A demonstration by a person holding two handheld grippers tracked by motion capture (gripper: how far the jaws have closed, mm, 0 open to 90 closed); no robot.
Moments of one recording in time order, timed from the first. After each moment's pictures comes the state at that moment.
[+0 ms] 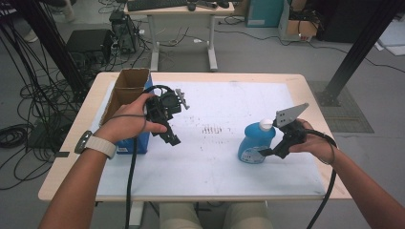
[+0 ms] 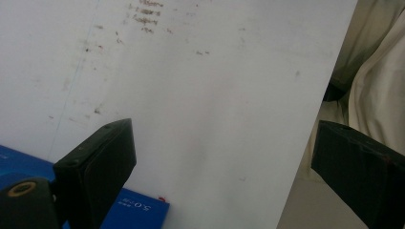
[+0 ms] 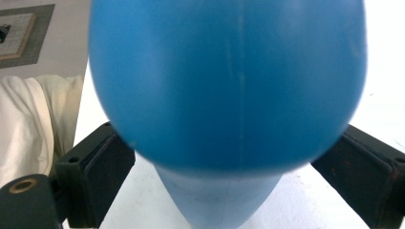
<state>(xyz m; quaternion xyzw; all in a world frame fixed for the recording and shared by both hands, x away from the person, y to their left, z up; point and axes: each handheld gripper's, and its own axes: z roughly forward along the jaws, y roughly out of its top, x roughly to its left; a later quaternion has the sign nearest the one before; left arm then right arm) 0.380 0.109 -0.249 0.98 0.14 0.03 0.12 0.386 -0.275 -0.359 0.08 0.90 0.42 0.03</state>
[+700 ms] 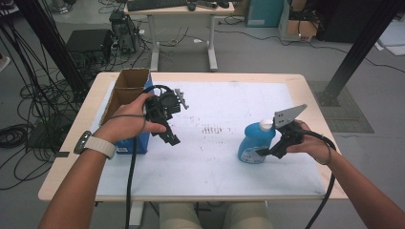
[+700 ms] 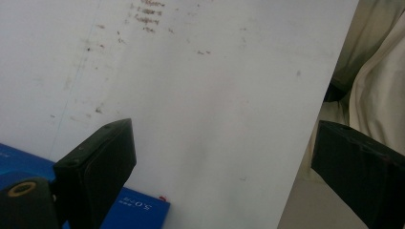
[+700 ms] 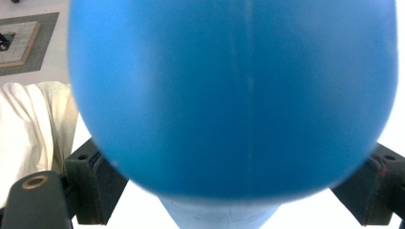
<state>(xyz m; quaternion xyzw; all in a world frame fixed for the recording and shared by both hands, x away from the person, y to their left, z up) 0.380 0.110 -0.249 0.98 0.14 0.03 0.12 0.387 -0.272 -0.365 0.08 0.90 0.43 0.02</state>
